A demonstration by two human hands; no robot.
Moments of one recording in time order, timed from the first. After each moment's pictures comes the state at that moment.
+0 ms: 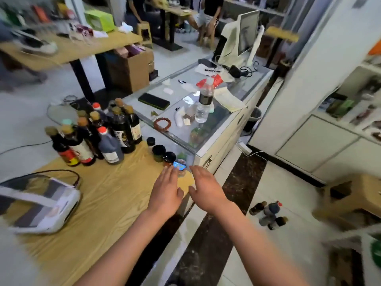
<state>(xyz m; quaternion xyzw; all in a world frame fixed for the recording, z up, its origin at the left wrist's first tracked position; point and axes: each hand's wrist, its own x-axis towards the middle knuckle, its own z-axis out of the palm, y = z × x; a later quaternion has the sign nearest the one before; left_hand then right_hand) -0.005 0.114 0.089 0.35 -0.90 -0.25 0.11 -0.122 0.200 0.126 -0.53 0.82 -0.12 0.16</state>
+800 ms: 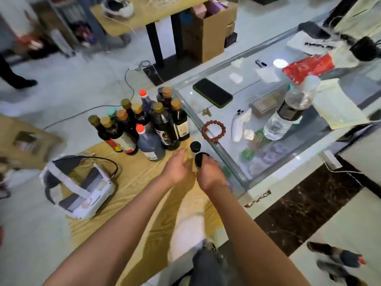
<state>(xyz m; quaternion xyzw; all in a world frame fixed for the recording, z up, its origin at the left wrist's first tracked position) -0.061 -0.107 0.023 0.56 -0.75 -0.35 0.03 -0.180 -0.052 -0.002 -0.55 0.78 -0.09 0.28</state>
